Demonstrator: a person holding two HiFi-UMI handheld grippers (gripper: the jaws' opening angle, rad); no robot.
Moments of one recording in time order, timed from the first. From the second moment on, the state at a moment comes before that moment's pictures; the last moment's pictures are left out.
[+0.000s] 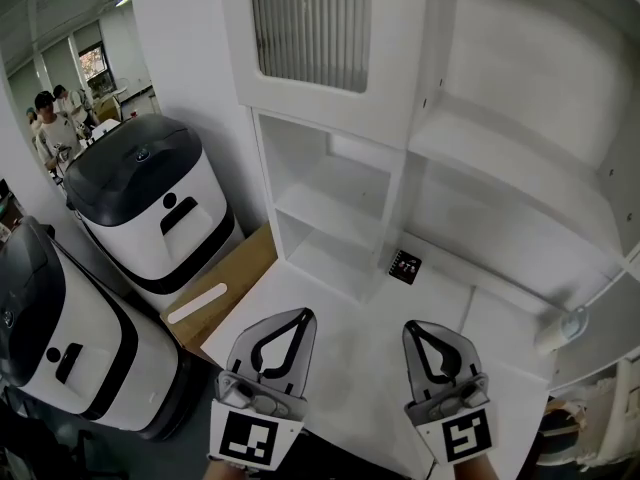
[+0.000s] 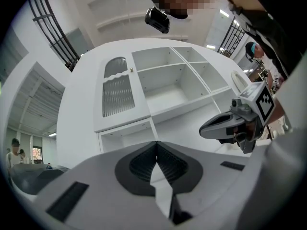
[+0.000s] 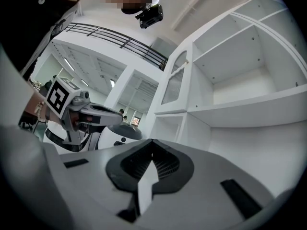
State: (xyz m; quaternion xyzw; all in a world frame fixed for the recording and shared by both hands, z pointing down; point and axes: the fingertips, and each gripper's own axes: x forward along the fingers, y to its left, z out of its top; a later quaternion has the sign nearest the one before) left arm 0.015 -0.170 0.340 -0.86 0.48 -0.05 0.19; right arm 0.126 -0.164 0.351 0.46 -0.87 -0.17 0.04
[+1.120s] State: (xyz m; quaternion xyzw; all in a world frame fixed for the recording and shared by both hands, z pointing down) left arm 0.020 -0.218 0.280 -0.88 0.38 0.00 0.27; right arm 0.110 -0.205 0.286 0.52 -0.83 -0.22 0.01
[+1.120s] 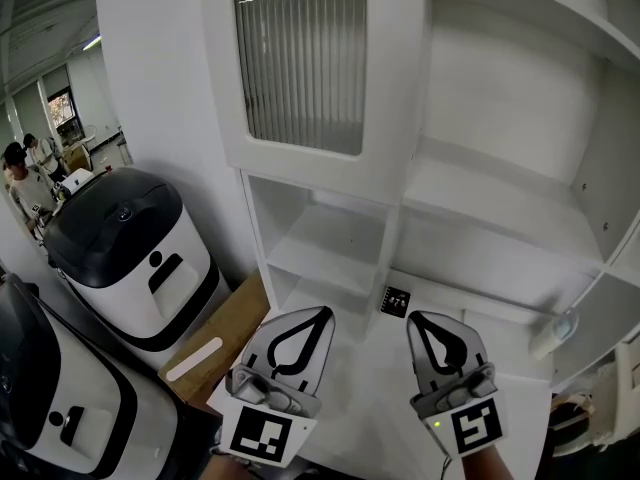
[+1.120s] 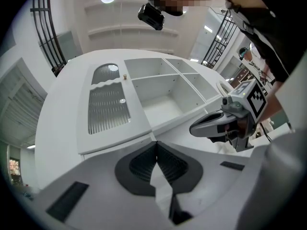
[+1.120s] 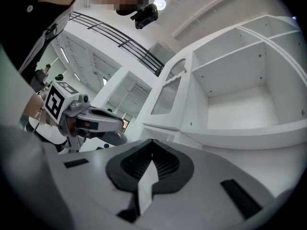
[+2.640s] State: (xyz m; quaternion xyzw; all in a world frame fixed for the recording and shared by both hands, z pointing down) left arm 0.043 -0.273 0.143 -0.85 0.35 0.07 0.39; right arm 0.130 -0.237 0.148 0.51 -0.79 -0.34 -0.03
